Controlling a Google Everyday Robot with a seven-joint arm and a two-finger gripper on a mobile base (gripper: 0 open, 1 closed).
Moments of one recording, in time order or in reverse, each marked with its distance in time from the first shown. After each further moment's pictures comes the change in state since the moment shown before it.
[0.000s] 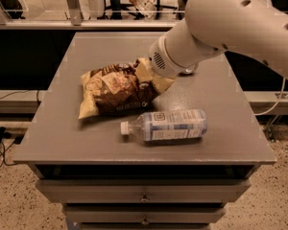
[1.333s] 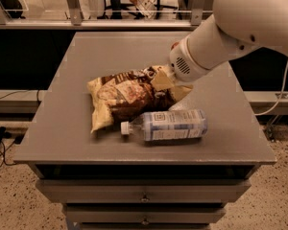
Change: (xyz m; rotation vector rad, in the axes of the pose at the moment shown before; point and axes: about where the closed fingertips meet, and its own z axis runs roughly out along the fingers) arm 0.040 -0.013 -0.025 -0.070 0.089 -0.070
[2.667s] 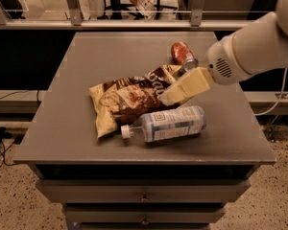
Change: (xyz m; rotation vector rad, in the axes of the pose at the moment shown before) arm 0.028 -0.015 -0.059 0.049 -0.102 -0.001
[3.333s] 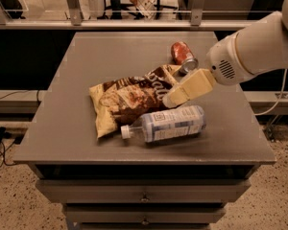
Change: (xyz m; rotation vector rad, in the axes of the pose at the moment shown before) arm 0.001 0.000 -0.006 0.002 -0.013 -0.065
